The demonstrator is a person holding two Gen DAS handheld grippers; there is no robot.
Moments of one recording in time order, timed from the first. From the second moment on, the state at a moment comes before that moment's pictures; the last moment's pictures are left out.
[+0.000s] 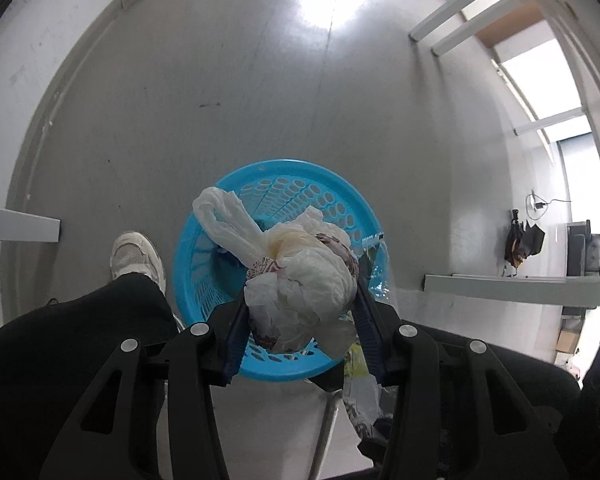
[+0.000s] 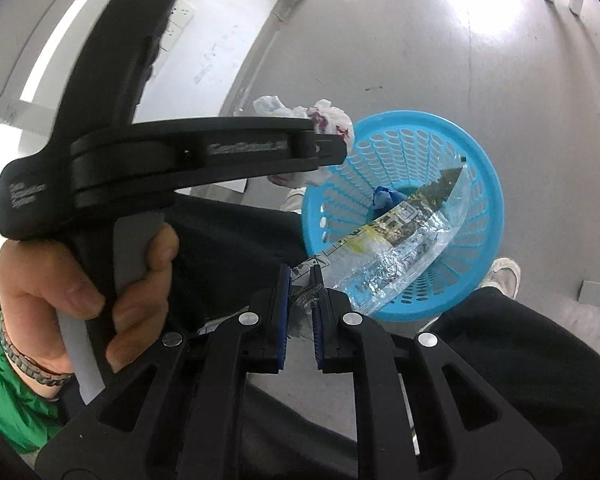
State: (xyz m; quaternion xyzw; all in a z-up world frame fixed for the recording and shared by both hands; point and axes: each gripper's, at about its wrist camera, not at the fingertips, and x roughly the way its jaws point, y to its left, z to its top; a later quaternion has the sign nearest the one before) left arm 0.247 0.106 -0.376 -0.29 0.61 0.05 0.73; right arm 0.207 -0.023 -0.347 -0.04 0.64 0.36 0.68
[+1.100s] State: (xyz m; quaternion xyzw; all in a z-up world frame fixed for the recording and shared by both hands) left arm 0.233 0.117 -0.366 -0.31 0.60 0.07 0.74; right arm 0.206 -0.026 -0.335 -0.09 0.61 0.33 0.72
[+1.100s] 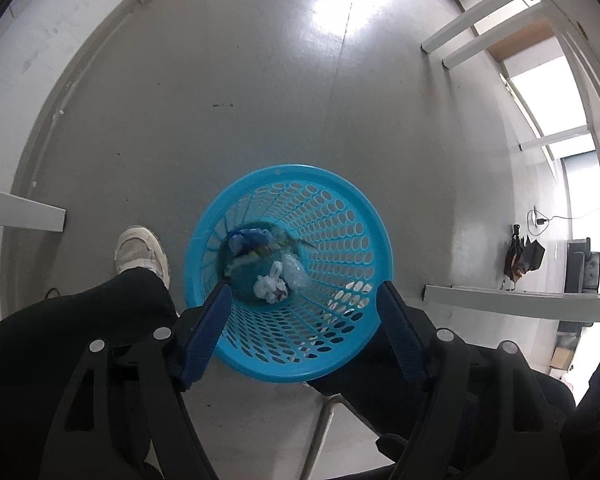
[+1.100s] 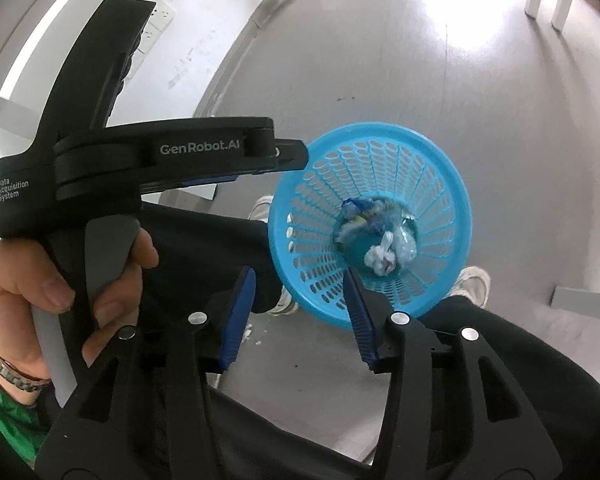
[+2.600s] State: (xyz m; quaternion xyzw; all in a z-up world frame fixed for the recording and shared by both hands) left arm 0.027 0.043 -0.099 -0.07 0.32 0.02 0.94; right arm 0.047 -0.158 -0.111 -0.09 0.29 0.26 0.92
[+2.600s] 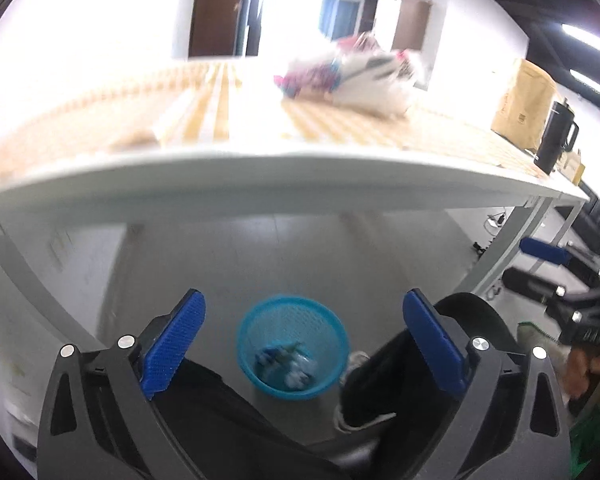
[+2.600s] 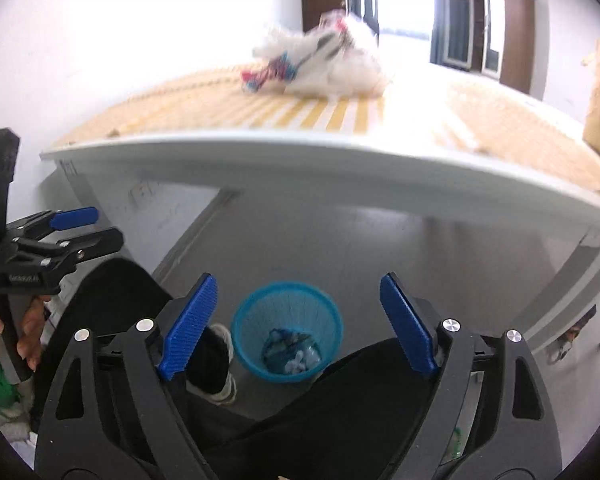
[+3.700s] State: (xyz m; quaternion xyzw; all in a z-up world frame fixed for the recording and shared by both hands) left arm 0.119 0.062 -0.001 -0.03 0.29 -0.04 0.96; right arm 0.129 -0.160 0.028 -0.04 0.20 0.29 0.94
